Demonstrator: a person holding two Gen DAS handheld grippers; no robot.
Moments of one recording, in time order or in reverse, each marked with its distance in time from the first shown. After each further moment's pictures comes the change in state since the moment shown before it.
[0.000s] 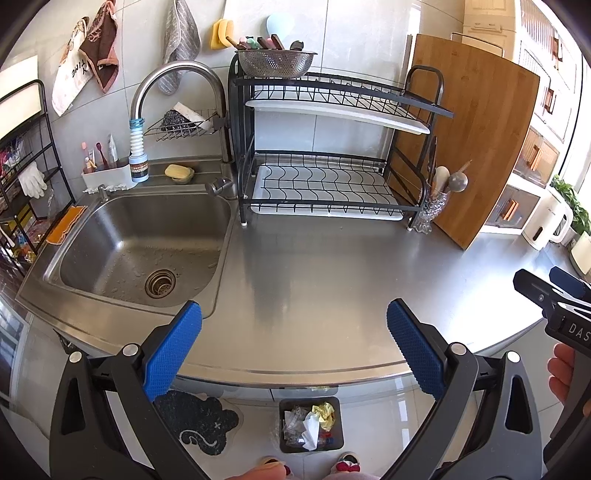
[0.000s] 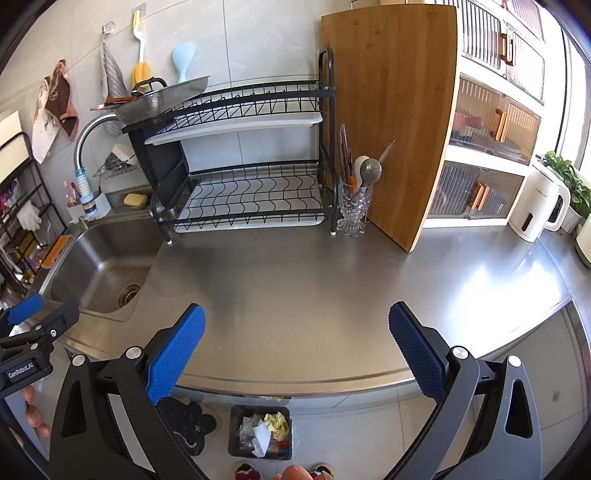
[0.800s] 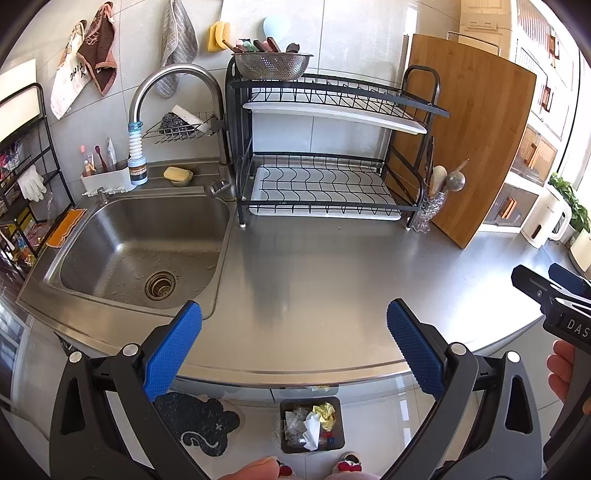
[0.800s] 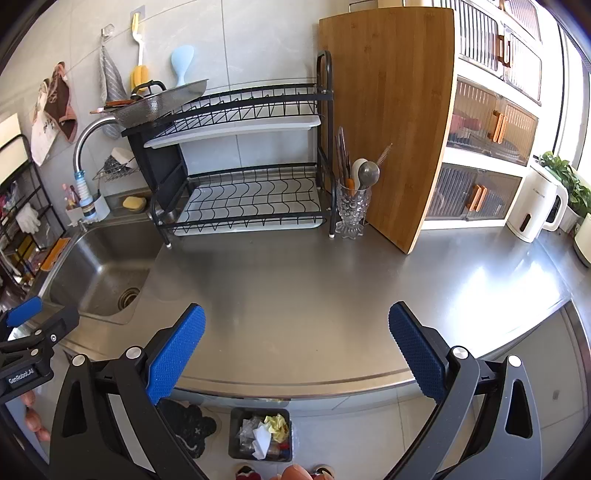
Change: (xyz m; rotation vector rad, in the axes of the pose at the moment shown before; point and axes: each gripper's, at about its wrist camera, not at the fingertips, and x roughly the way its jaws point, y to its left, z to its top) left arm -0.003 -0.003 -0.001 0.007 -0.003 0.001; right arm -0.003 -0.001 0.000 0.004 -0.010 -0.005
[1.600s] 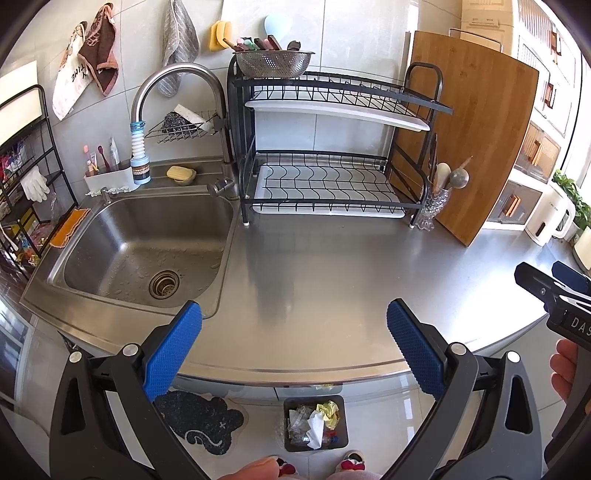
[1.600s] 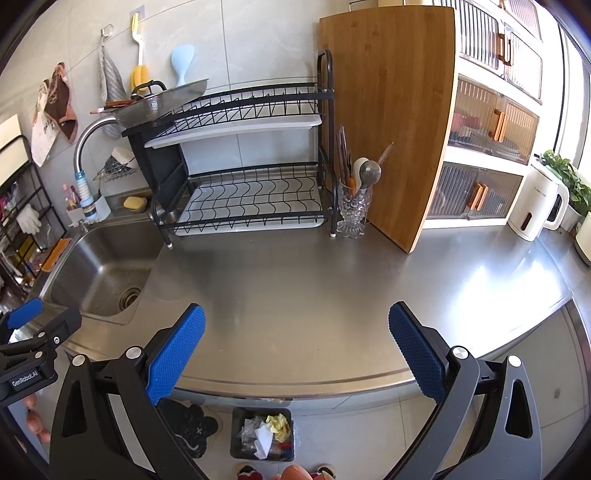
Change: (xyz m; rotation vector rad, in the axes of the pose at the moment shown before) left arm 0.001 0.000 0.000 0.005 0.006 0.019; right arm 0.001 0.000 0.000 0.003 0.002 0.007
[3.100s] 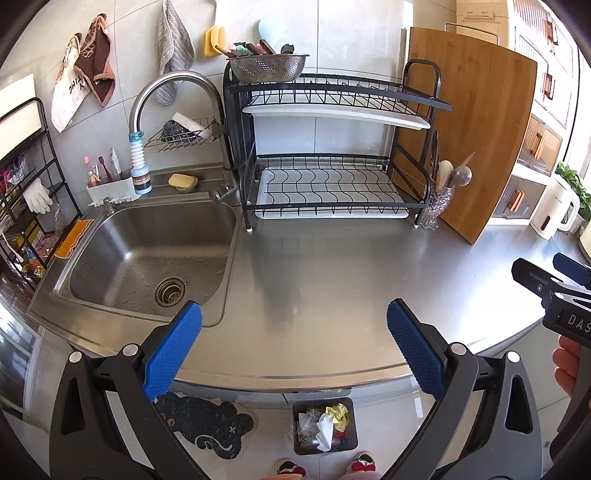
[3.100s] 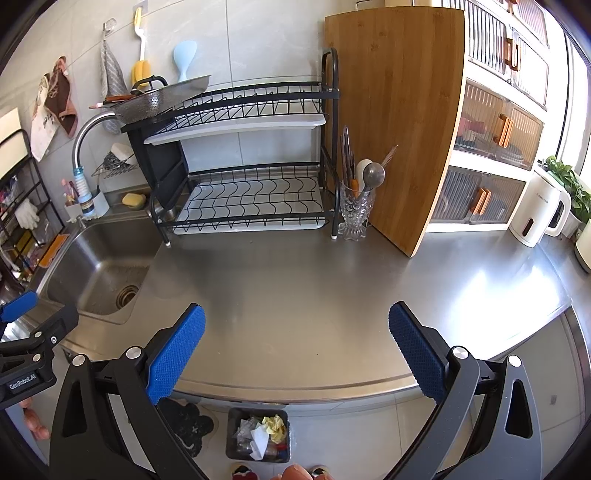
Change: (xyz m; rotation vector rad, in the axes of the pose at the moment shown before) left arm 0.002 -0.005 0.006 0.037 -0.005 0.026; right arm 0.008 0.003 0.007 -0.022 0.007 -0.005
